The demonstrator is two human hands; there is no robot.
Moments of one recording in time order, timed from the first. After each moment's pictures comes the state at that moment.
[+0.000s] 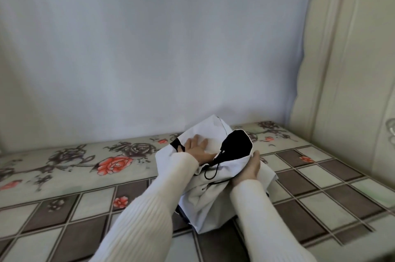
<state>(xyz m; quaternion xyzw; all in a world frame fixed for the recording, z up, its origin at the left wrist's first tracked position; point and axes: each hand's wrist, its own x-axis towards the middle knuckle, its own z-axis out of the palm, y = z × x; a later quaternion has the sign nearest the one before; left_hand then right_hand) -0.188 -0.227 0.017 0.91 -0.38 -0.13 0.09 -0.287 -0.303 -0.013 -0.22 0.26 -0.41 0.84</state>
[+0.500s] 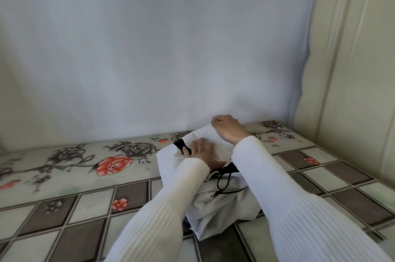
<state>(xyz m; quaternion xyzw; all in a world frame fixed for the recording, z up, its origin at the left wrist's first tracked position) -0.196 -0.246 0.005 0.92 -0.37 -0.11 0.05 -0.256 -0.315 0.075 -0.90 0.24 -0.19 0.30</state>
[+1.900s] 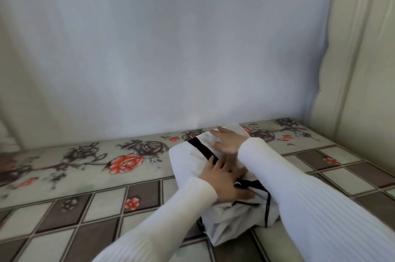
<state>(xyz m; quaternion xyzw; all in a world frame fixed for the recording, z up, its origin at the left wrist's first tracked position) -0.231 -0.208 -0.006 0.83 -0.56 -0.03 -0.02 -0.217 -0.337 0.031 -0.98 0.17 0.04 0.11</state>
